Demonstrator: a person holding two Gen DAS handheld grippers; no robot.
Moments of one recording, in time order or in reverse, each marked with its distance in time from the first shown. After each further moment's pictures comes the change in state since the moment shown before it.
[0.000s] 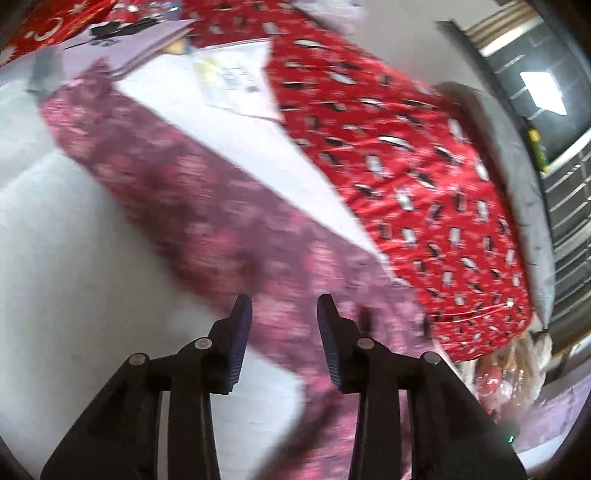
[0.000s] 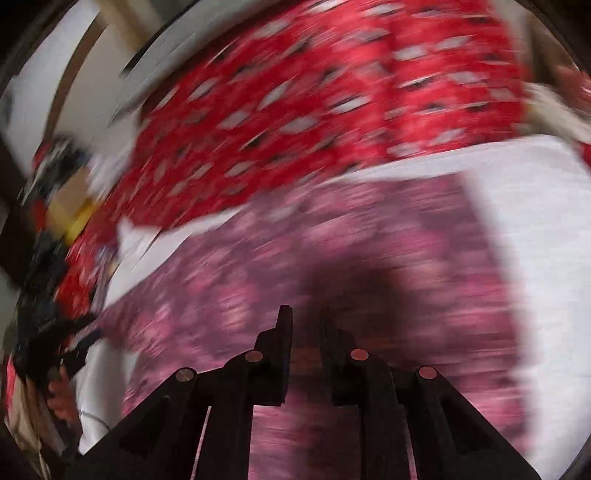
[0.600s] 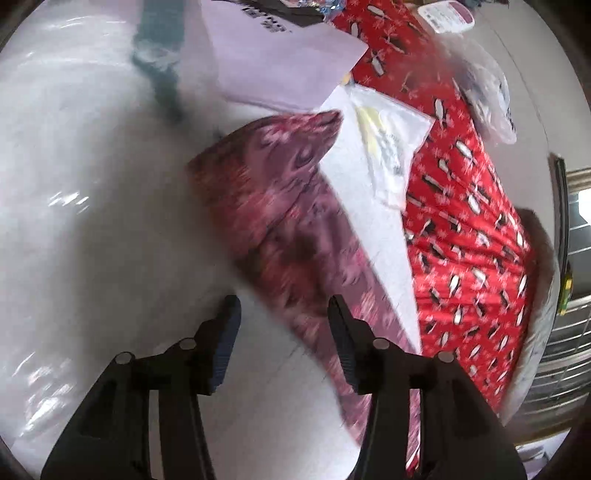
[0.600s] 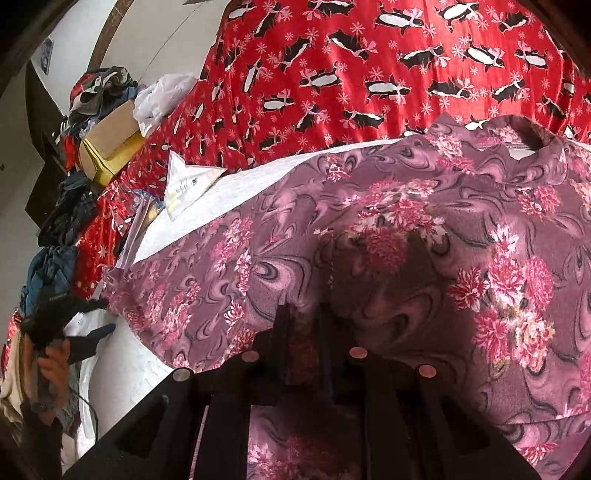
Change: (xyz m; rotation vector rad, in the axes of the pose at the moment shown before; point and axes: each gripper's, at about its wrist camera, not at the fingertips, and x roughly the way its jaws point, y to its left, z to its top) left arm 0.012 0.164 0.100 -0.360 0.029 -0.011; right arm 0.123 0.118 -0.023 -0.118 0.060 0.139
